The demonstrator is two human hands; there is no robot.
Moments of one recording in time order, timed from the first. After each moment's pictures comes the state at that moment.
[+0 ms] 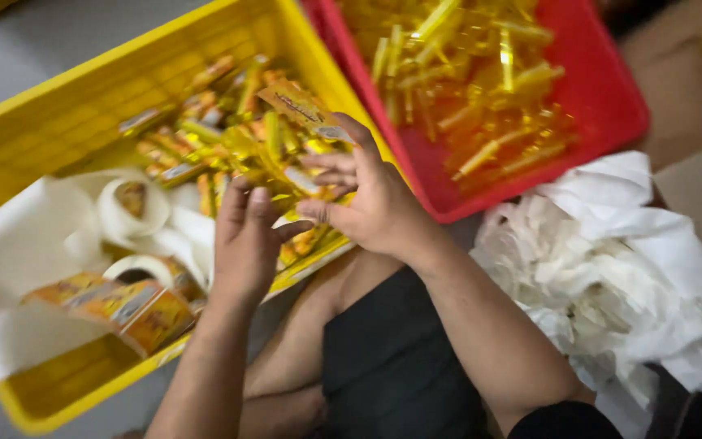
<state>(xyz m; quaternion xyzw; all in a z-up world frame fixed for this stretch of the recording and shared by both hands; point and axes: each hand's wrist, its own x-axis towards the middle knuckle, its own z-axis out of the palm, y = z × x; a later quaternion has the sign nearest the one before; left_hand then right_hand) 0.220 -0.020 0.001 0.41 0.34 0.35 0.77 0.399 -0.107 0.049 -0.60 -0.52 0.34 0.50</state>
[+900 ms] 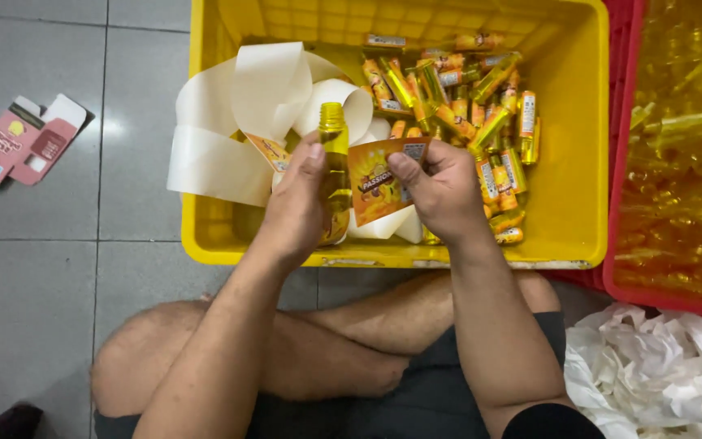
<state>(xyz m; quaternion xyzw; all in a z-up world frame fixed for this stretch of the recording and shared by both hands) 0.015 0.016 -0.033 0.35 0.37 0.46 0.73 0.229 -0.006 0.020 -0.50 -0.56 0.43 0.50</state>
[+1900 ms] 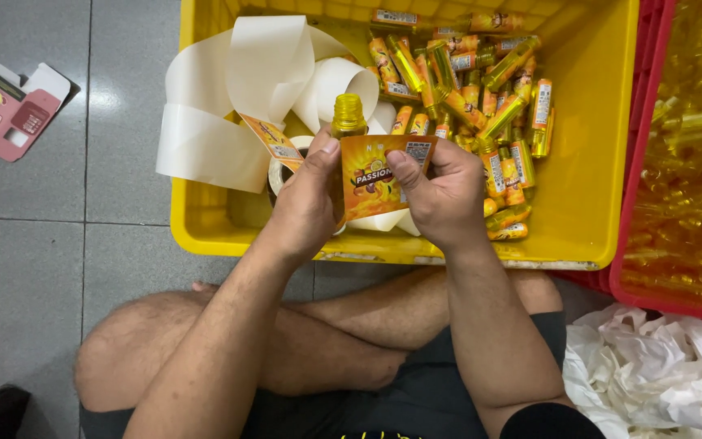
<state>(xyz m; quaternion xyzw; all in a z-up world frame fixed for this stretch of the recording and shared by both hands) 0.044 -0.008 0.054 0.34 0.24 0.50 0.76 0.216 -0.017 0.016 -0.50 -0.55 0.39 0.54</state>
